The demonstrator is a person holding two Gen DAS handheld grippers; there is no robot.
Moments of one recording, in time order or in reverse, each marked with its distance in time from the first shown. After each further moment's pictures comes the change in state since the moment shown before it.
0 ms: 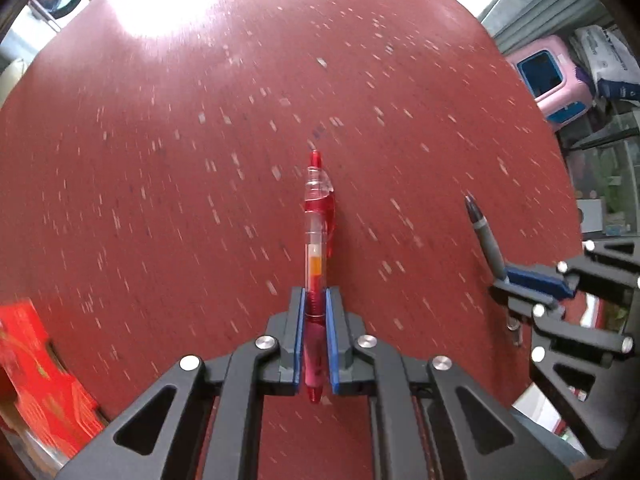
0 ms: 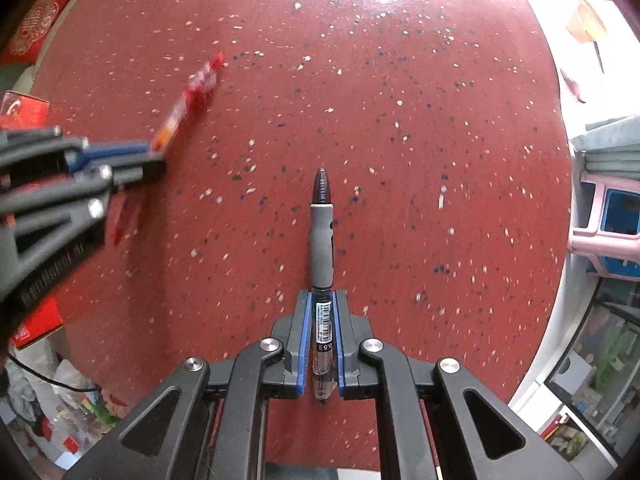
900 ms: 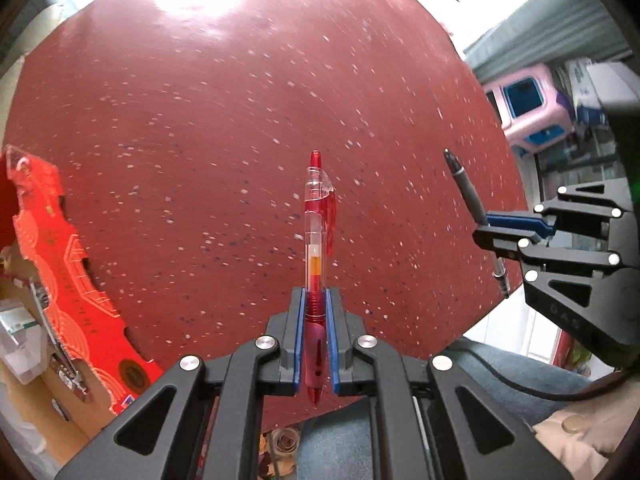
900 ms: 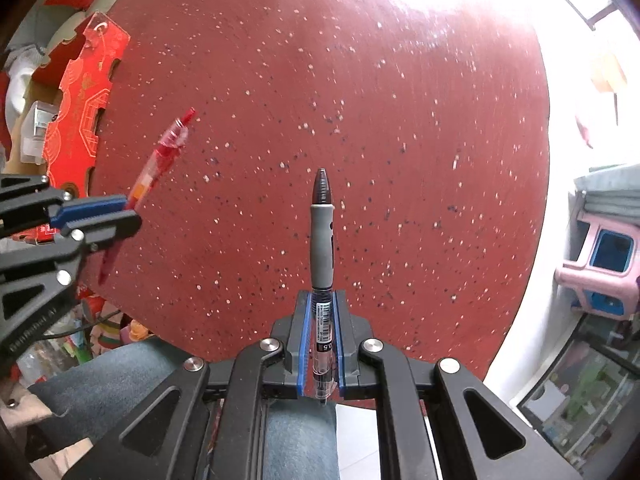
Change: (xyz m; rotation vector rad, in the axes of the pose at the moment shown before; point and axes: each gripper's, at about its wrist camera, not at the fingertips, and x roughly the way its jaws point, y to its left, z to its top) left arm -0.070 0.009 -0.099 -0.138 -0.057 -0.086; right arm -0.051 0.037 -0.057 -0.181 -0.029 -0.022
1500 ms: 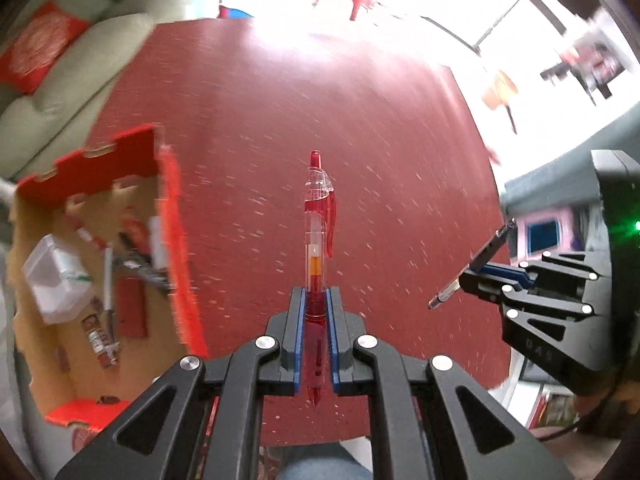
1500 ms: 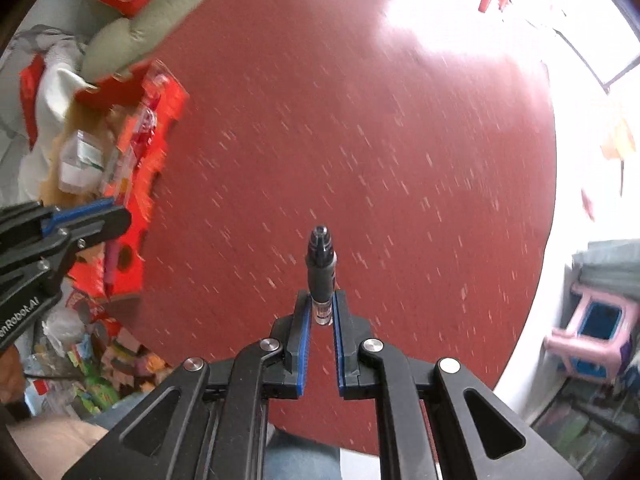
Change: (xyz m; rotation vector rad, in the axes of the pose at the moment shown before) left arm -0.104 0.096 -0.038 -0.381 -0.295 0.016; right arm -0.069 0.063 0.048 -0.132 -0.180 0.015
